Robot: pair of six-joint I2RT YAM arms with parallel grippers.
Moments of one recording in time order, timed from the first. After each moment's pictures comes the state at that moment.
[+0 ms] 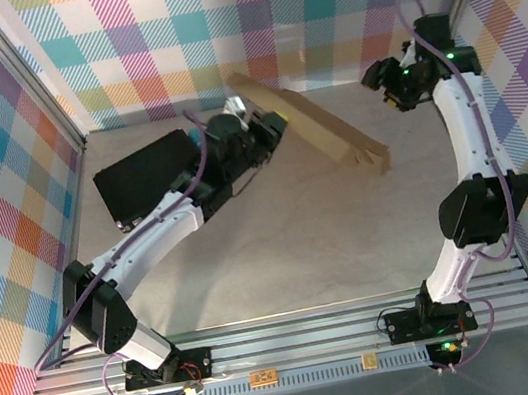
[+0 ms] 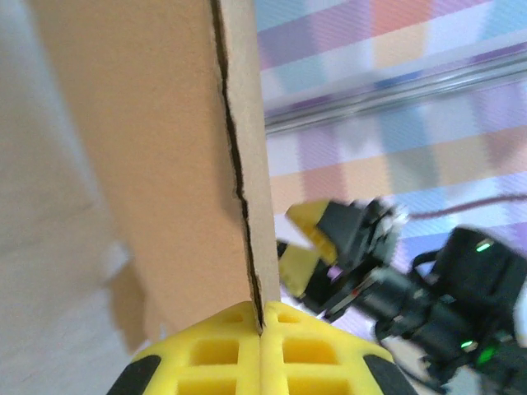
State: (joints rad) left arm -0.69 1.57 1.44 0.03 0.08 -1.24; right arm -0.08 1.77 2.00 -1.08 -0.39 0.62
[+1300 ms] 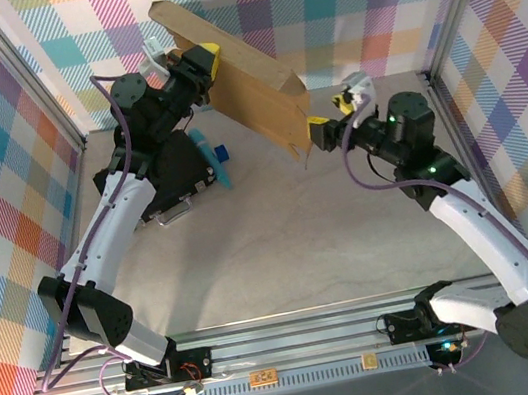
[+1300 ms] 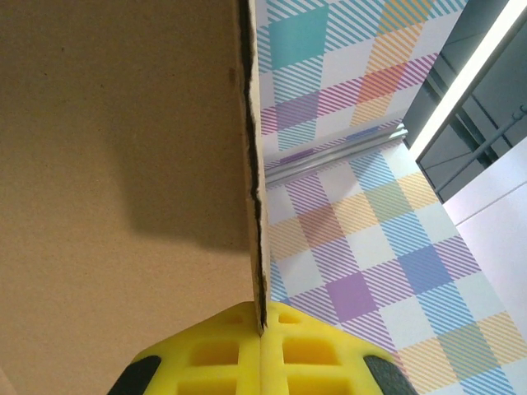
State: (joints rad) left arm -0.39 1.56 1.65 0.15 0.35 -1.34; right arm 0.41 1.12 1.17 -0.14 -0.24 -0.02
